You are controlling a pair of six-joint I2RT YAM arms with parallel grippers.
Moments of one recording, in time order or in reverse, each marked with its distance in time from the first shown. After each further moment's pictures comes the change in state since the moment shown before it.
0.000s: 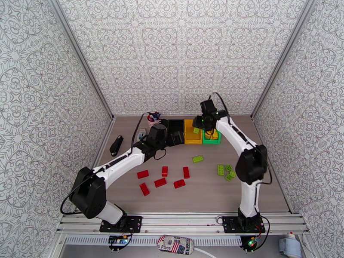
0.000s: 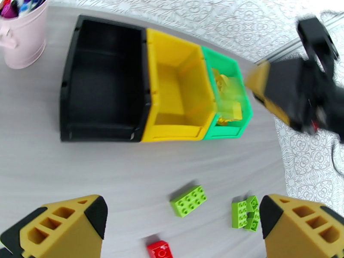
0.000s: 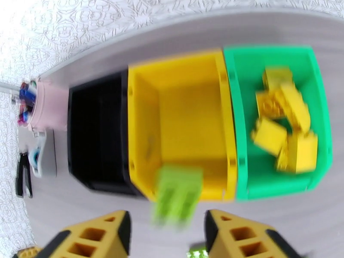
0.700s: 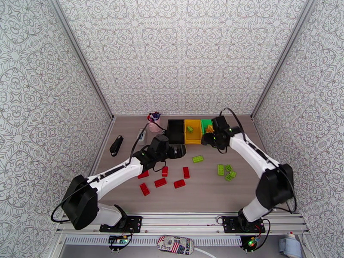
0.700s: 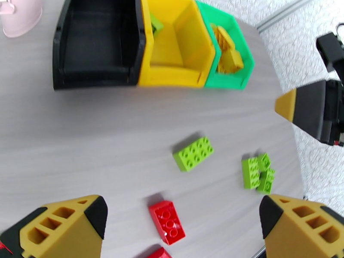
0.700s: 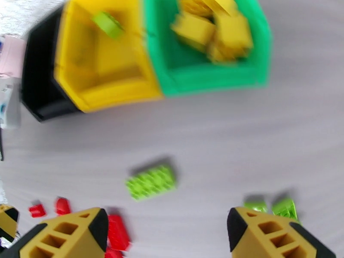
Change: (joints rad) left arm -0.134 -0.123 -0.194 -0.034 -0.034 0.017; right arm -0.040 -0.543 -0.810 0.082 0.031 0.000
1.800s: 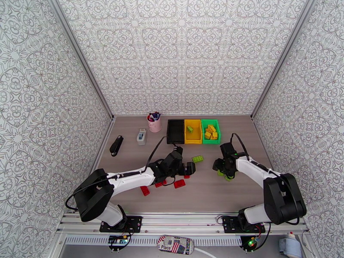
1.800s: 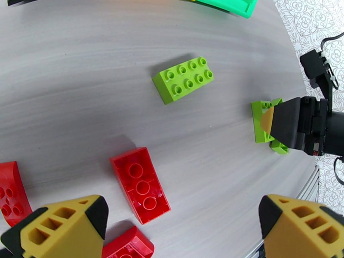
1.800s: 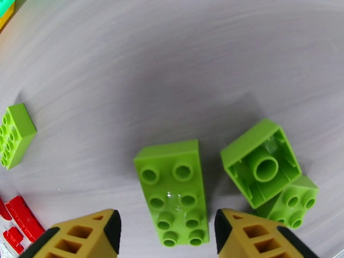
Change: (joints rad) left arm -0.185 0.120 -0.101 0.128 -0.045 -0.136; right arm -0.083 -0.091 -0.476 0.204 -0.011 0.067
